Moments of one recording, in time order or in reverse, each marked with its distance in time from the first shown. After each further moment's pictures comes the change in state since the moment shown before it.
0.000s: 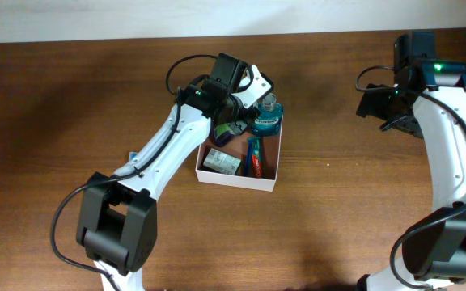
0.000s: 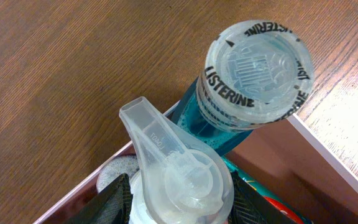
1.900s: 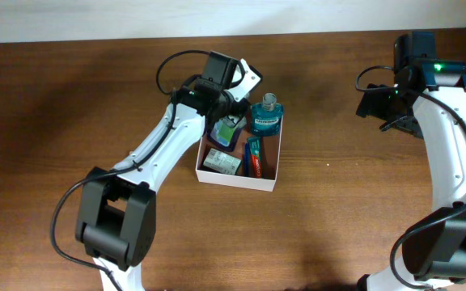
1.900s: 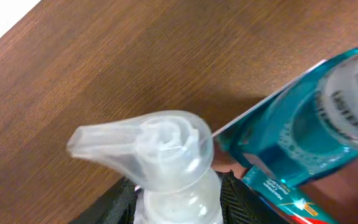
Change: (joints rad) left arm 0.040 0.020 -0.037 0.116 -0.091 -0.015; right arm 0.000 0.000 0.000 0.000 0.000 0.000
